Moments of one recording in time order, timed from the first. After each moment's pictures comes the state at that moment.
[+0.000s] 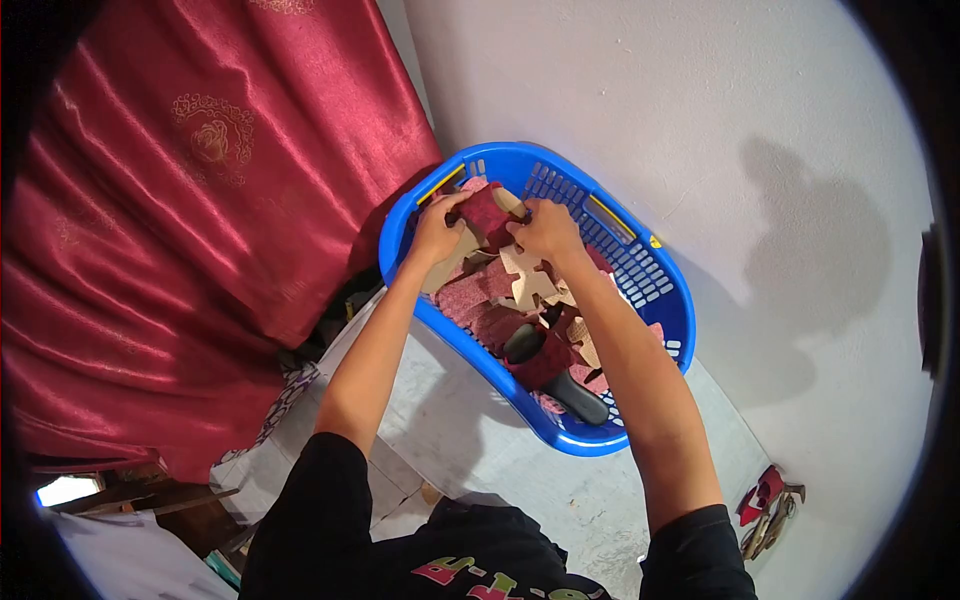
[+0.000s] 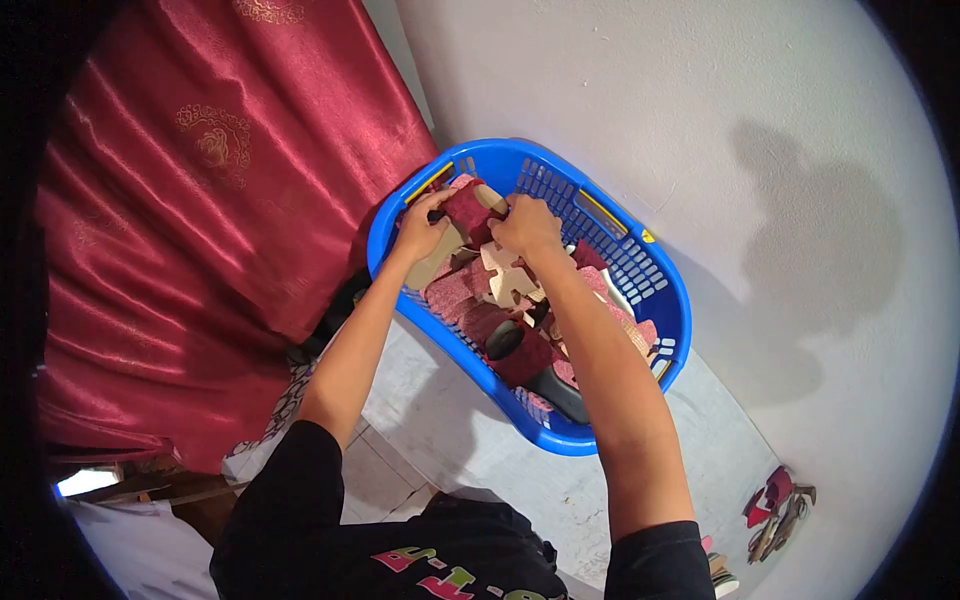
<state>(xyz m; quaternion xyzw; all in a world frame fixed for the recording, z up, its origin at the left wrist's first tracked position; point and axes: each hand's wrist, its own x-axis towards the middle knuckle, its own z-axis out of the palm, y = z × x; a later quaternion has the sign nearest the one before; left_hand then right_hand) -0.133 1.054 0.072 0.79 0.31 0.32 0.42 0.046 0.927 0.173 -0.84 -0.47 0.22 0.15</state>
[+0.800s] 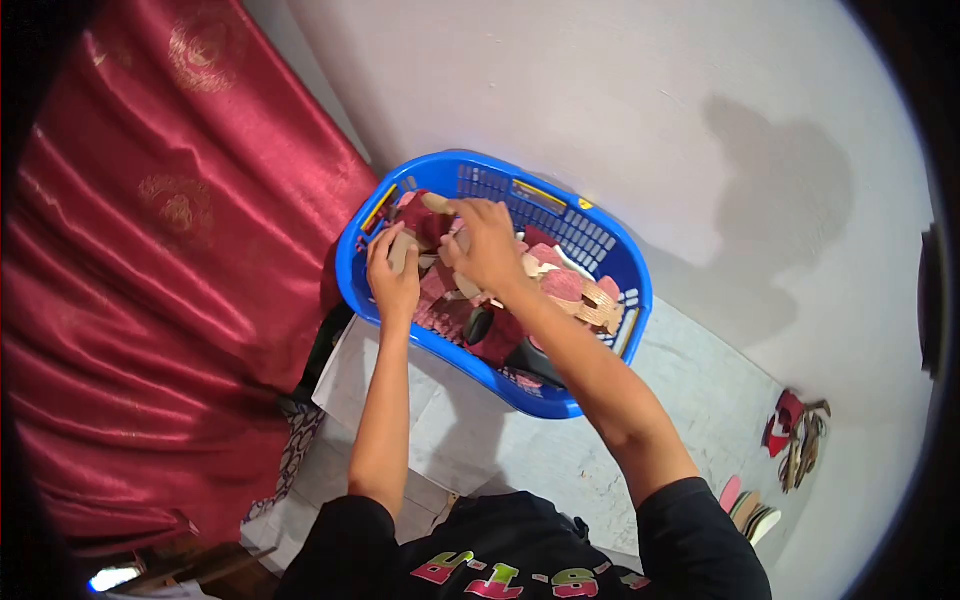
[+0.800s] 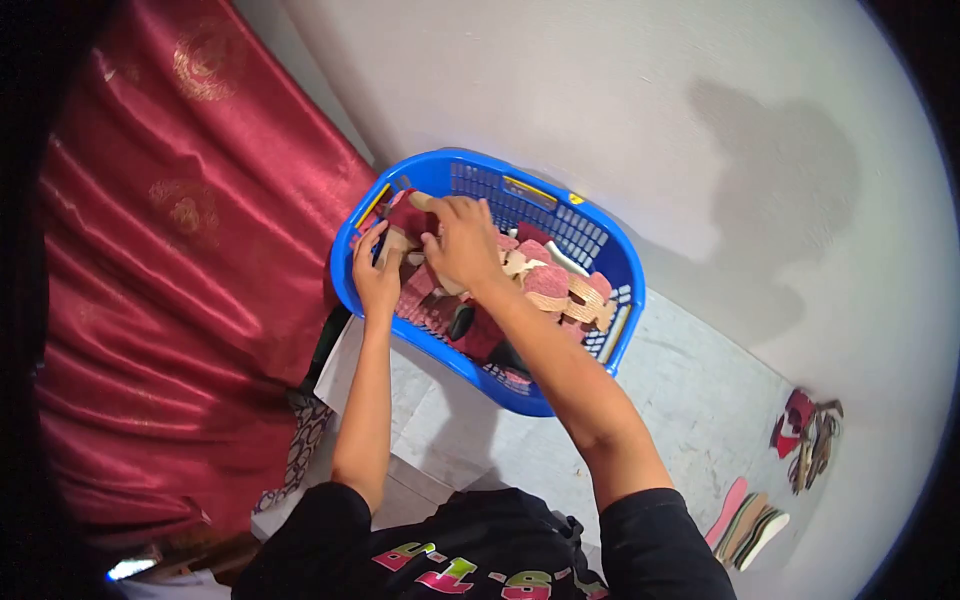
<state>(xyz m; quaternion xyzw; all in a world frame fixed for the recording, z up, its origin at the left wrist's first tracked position) -0.143 0.944 0.132 0.73 0.33 0.50 0.31 0.006 0.849 0.185 -0.68 -0.57 -0.09 0.45</state>
